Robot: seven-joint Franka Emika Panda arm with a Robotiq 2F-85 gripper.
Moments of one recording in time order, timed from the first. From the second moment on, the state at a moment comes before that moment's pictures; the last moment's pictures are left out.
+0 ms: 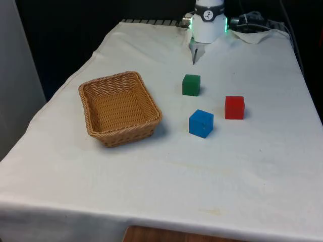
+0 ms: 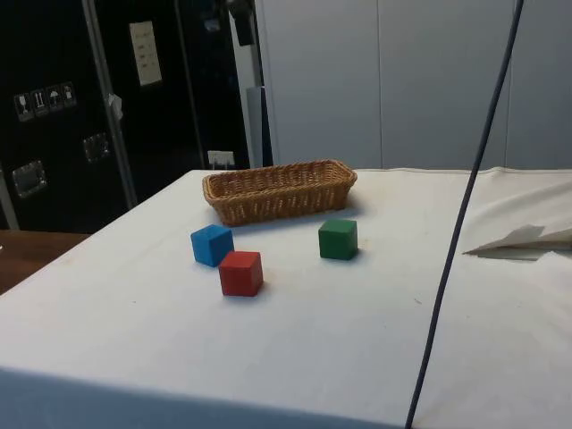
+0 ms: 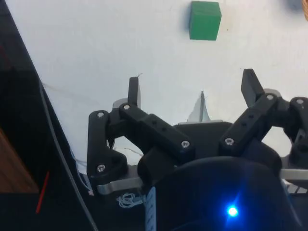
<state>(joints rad) 0.06 0.05 -0.06 -1.84 0.03 1.81 -0.01</state>
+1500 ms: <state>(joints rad) 0.07 0.11 -0.03 -1.84 -0.09 1.95 0.29</state>
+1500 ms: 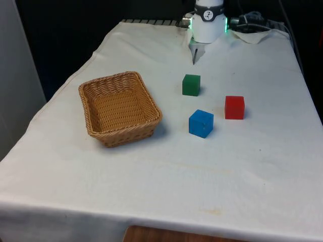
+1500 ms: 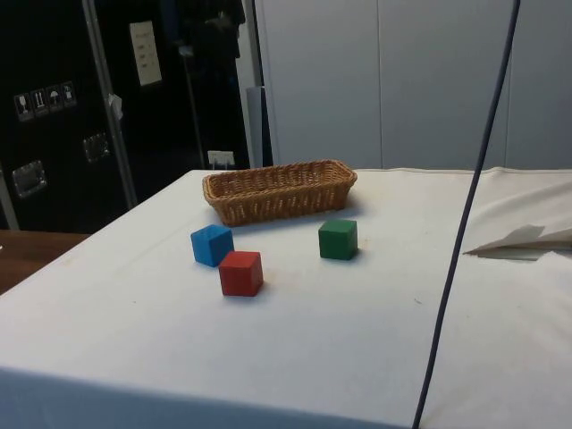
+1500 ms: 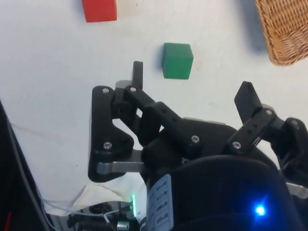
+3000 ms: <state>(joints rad) 0.07 0.32 0.01 -1.80 -0.09 2.12 0.49</state>
